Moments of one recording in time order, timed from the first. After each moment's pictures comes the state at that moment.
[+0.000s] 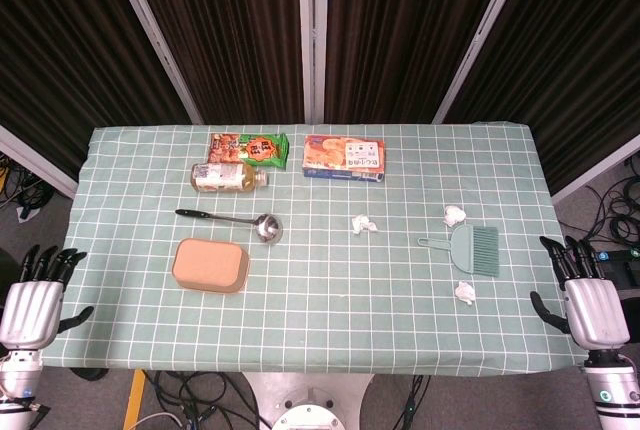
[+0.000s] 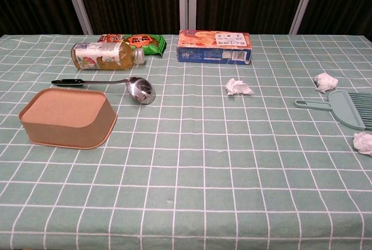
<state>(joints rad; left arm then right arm) -0.06 -1.25 -0.04 -1.51 1.49 1.51 0.18 0.09 -1.14 0.05 -1.58 -1.54 1.49 0.02</state>
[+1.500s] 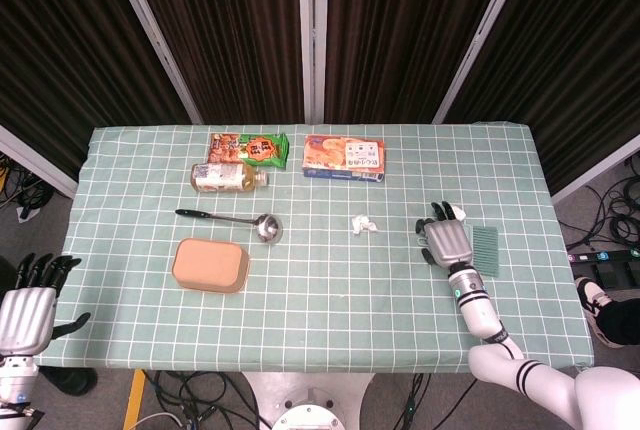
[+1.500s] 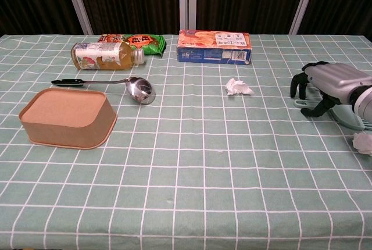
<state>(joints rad) -0.04 -1.26 -0.02 -1.47 1.48 1.50 0.09 0.59 -1.75 0.18 -0.97 -1.21 0.90 -0.27</state>
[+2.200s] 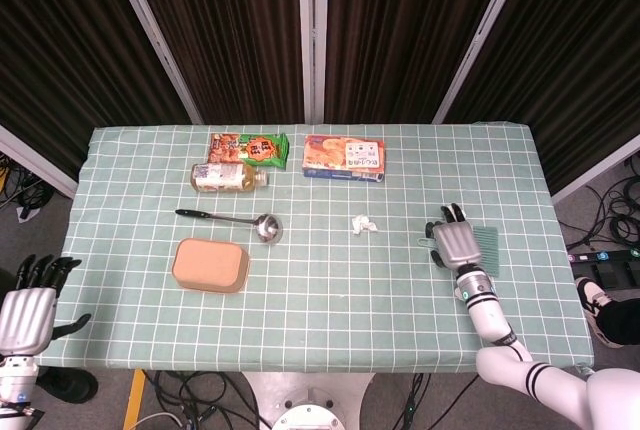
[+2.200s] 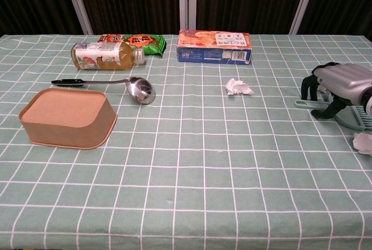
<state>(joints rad) -0.04 -1.27 -0.02 -1.46 1.46 1.48 0.07 0.58 -1.71 0.17 -1.01 -1.17 0.89 -0.34</state>
